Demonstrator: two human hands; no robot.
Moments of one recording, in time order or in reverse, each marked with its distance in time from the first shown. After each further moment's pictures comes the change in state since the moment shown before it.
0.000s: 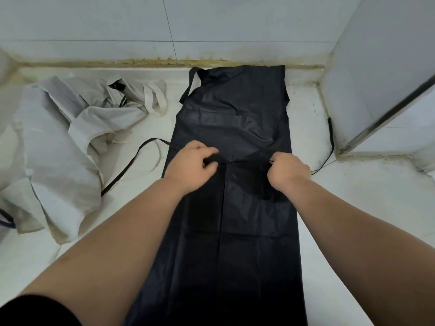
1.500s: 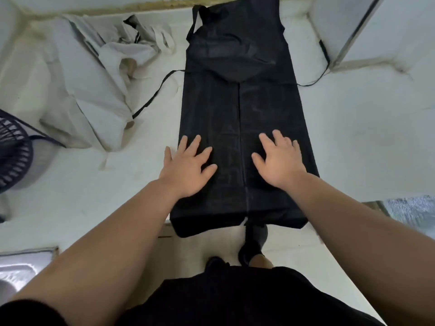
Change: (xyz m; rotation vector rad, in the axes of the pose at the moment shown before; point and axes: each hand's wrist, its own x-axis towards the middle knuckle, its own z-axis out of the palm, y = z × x) left_hand -0.203 -0.042 0.010 0.405 -0.376 -0.015; right_hand -0.197 0.000 0.099 -0.081 0.032 -0.168
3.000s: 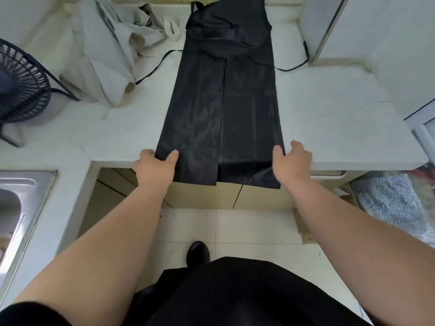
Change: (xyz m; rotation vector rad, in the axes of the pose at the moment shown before) left_hand -0.105 0.051 0.064 -0.973 0.522 -0.767; right_hand -0.107 0.066 0.014 0.710 0.198 0.381
